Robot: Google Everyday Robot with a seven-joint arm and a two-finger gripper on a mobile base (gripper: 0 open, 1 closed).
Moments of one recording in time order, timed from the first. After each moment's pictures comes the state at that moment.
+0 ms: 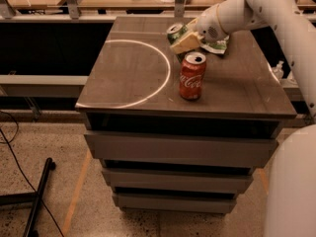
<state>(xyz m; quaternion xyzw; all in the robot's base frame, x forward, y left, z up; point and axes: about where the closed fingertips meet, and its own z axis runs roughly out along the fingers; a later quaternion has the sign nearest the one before) 0.750 -0.078 0.914 -0.53 0.71 0.19 0.43</state>
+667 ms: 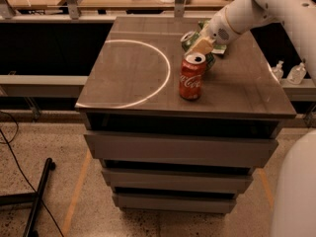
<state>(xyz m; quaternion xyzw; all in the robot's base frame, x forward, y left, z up) 0.735 -0.122 0.898 -0.52 0.77 0.12 0.36</state>
